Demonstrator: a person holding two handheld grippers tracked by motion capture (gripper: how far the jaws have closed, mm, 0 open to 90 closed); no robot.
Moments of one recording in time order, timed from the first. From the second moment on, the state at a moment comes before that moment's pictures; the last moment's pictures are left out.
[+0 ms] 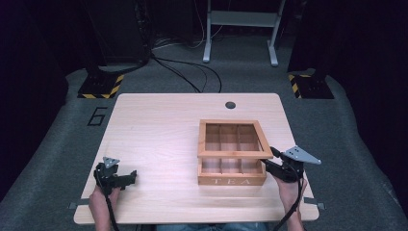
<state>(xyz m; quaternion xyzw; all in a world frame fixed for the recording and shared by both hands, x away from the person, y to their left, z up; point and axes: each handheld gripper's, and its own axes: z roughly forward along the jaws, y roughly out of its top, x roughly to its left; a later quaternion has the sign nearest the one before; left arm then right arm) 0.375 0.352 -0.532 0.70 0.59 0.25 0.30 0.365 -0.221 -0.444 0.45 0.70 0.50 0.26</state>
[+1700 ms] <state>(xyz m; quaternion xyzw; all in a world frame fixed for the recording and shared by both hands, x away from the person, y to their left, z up) 0.375 0.352 -0.532 0.70 0.59 0.26 0.30 0.321 -0.239 -0.527 0.48 0.77 0.38 0.20</state>
